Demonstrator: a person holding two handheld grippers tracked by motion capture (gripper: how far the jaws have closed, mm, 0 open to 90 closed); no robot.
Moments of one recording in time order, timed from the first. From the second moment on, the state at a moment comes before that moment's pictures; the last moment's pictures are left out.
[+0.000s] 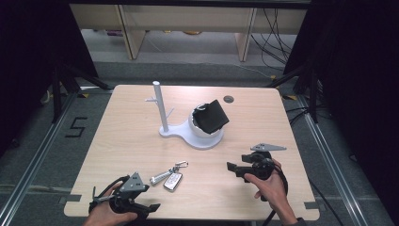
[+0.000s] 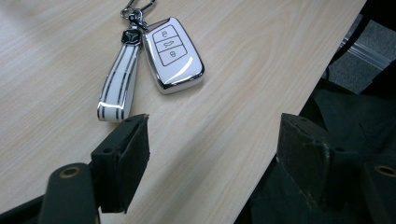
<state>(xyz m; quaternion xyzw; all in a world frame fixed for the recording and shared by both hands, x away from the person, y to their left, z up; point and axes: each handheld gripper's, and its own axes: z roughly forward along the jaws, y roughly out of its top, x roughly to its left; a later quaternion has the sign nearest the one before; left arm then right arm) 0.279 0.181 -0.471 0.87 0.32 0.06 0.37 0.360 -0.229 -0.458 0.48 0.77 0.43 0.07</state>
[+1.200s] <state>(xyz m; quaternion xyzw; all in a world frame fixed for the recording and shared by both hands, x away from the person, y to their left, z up) 0.310 0.184 -0.465 0.86 0.35 0.07 0.38 0.317 -0.229 -0.491 0.47 0.79 0.38 0.03</state>
